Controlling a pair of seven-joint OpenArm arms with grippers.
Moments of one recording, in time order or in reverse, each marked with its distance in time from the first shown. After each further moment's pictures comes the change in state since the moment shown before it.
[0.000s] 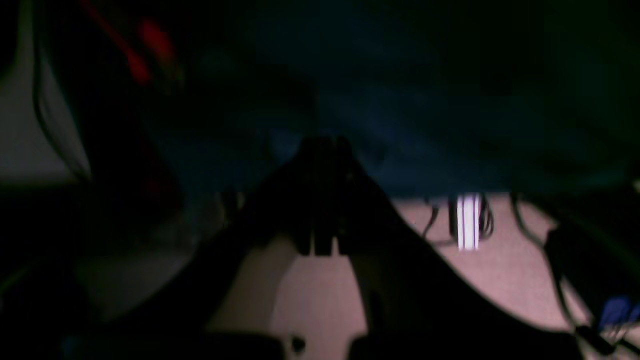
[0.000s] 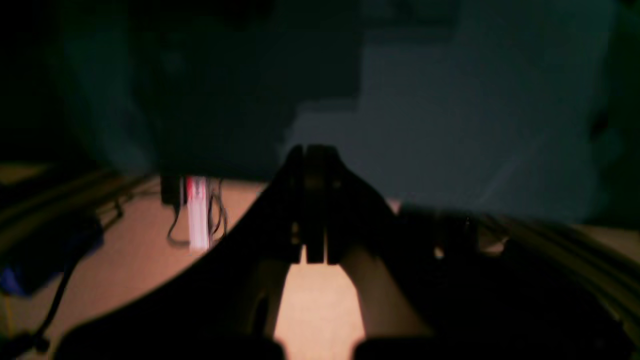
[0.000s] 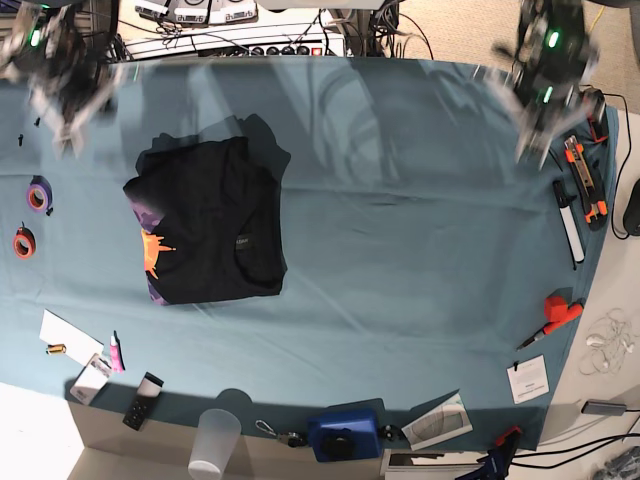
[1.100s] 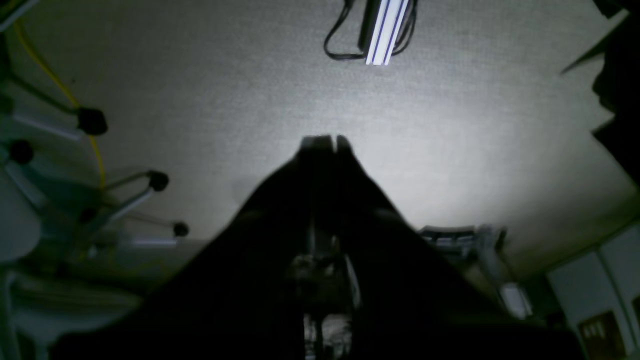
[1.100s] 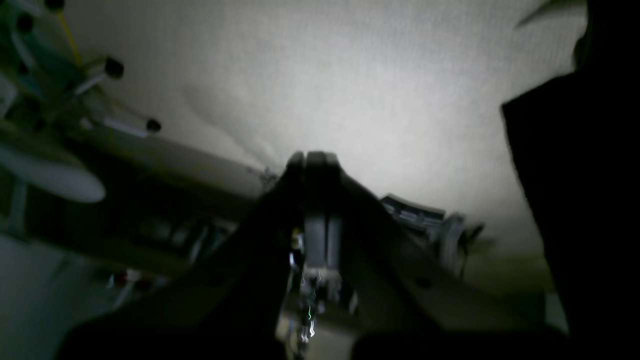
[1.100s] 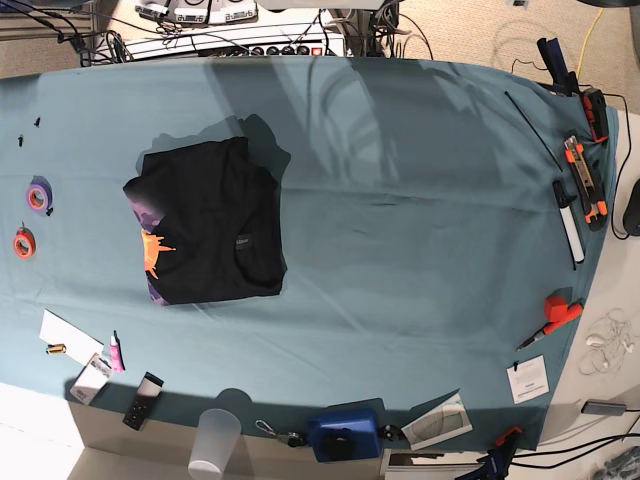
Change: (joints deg) left arm 3.0 8.0 -6.7 -51.2 -2.8 -11.1 -18.7; right arm 0.3 2.4 -24.2 -51.8 -12.0 10.0 5.4
